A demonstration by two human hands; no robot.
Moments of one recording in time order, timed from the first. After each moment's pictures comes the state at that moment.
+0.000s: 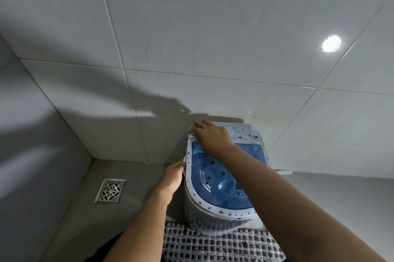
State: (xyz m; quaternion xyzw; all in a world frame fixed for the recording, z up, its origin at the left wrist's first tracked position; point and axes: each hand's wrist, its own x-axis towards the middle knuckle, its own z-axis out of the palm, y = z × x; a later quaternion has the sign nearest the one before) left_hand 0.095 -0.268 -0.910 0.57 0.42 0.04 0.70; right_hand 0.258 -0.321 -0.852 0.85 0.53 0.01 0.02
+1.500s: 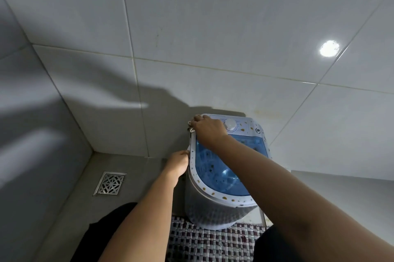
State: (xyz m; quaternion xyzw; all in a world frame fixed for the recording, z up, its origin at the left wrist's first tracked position) left_hand 0.099 -0.262 -0.919 0.65 0.42 0.04 0.63; right_hand 0.230 -0.305 -0.850 0.84 0.53 0.02 0.10
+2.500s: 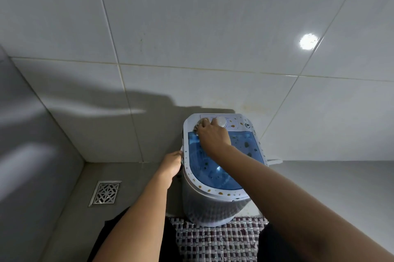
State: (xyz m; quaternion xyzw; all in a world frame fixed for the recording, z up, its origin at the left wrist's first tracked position) left_hand 0.094 -0.263 -0.912 0.64 0.41 0.02 0.65; right_hand 0.216 -0.345 -0.852 0.91 0.41 0.05 0.09
